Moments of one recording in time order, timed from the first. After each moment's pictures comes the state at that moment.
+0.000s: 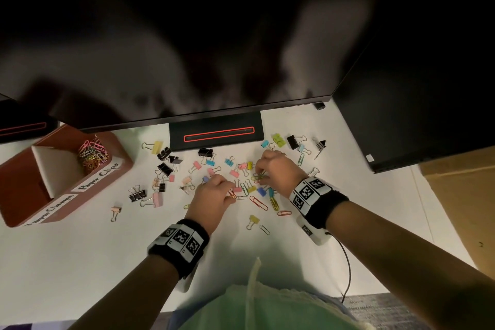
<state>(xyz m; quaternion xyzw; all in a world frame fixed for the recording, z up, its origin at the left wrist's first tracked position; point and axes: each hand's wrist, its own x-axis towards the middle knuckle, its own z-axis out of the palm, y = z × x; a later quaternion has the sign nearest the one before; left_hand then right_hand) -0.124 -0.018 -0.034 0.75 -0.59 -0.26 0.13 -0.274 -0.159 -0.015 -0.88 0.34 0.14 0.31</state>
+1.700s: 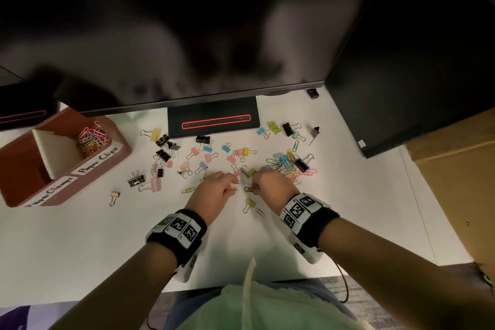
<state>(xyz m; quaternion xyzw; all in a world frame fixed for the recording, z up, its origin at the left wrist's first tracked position) -0.138 -0.001 -0.030 0.73 -0.58 -0.32 0.16 -0.291 -0.096 -0.029 -0.88 0.36 0.16 0.29</state>
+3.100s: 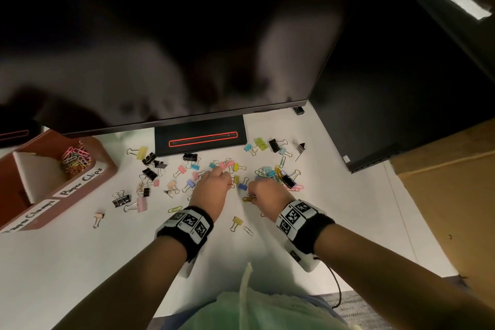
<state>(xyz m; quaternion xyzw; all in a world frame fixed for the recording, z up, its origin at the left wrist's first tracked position) -0.150 -0.053 -0.037 0.76 -0.60 -0.23 0.07 -0.300 -0.122 -0.020 -0.87 0.36 0.19 0.28</state>
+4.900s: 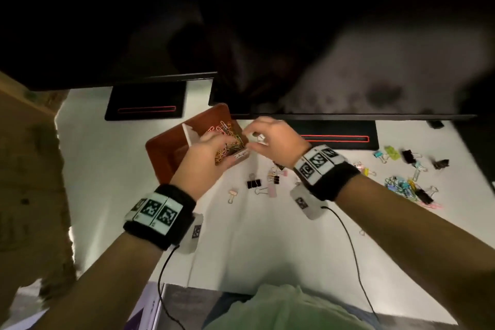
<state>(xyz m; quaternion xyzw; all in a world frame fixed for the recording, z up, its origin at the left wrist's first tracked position) 0.104 0.081 0.079 0.80 -0.50 -0.21 0.25 -0.021 -0.067 0.063 -0.90 0.22 -0.03 0.38</state>
